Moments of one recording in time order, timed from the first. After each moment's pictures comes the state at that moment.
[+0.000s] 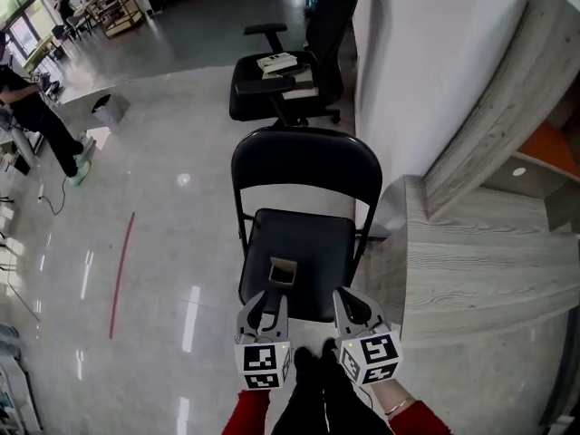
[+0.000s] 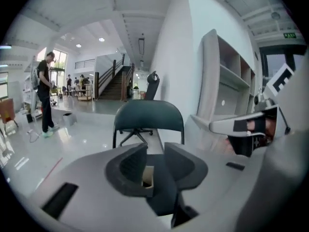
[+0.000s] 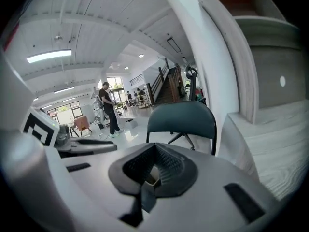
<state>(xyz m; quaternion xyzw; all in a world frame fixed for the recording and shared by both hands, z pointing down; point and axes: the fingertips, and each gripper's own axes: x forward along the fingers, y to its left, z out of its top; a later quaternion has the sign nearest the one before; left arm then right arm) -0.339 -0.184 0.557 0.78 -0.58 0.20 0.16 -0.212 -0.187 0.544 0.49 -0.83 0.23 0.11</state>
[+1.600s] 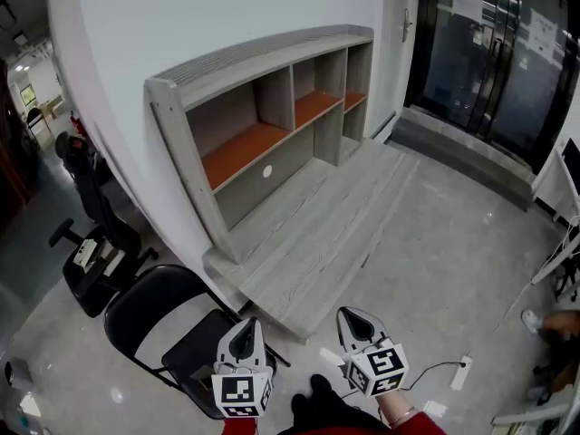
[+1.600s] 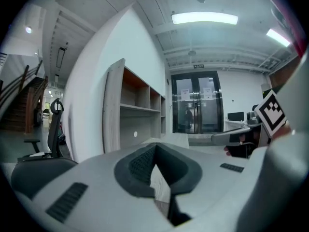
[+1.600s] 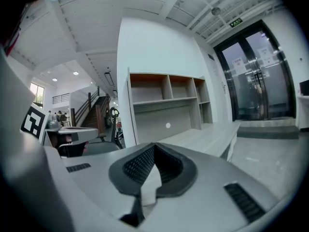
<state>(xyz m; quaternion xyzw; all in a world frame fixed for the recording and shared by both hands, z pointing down) -0.110 -0.141 0.402 0.99 -0.14 0.09 -0.02 -0.003 -0.004 0.432 0.85 -0.50 0.14 -0.02</state>
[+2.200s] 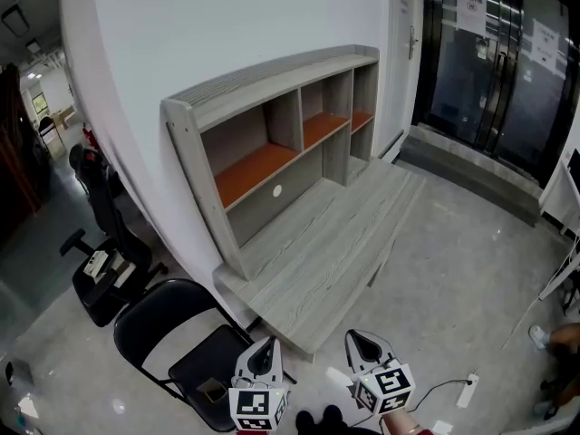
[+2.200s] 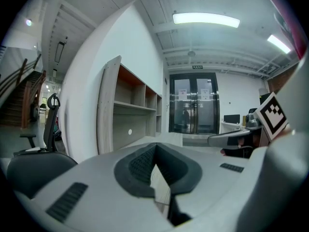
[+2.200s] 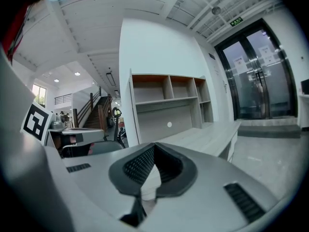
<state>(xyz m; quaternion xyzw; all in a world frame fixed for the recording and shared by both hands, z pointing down) -0.105 -0.112 0.407 0.99 -0.11 0.10 0.00 -0.016 0.014 0.432 0.85 -0.51 0.15 -0.03</state>
